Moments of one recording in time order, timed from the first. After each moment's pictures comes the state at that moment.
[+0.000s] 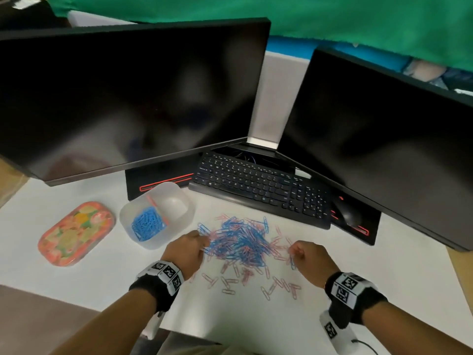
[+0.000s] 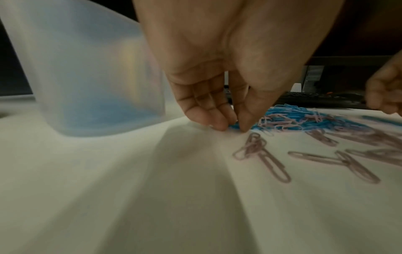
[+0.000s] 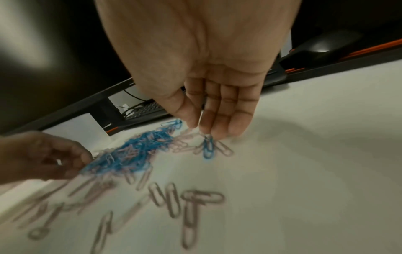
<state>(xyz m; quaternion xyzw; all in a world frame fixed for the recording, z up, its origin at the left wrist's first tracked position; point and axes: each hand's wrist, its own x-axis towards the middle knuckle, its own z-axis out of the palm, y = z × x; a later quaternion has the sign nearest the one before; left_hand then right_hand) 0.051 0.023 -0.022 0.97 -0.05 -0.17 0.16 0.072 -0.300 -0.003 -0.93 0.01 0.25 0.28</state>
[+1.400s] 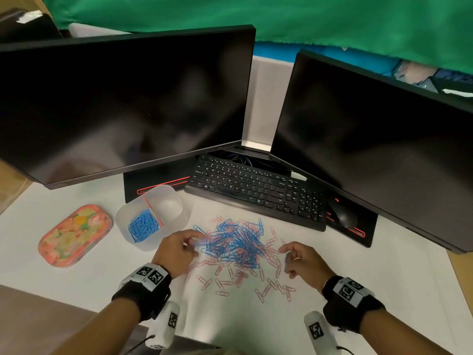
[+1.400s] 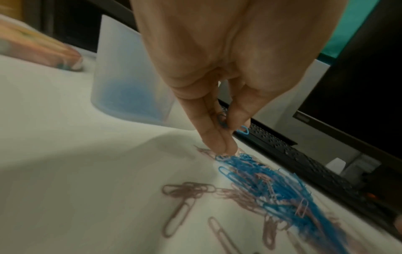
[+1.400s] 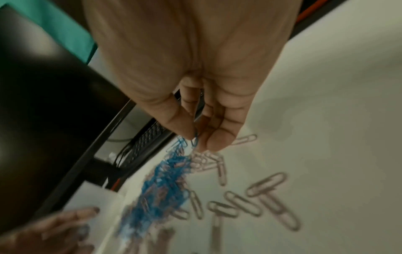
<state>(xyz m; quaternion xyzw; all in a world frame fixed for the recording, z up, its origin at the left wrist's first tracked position) 0.047 0.019 -0.007 0.84 0.17 -0.14 0.49 0.068 -0.306 -0.010 -0.80 0.09 0.30 0.50</state>
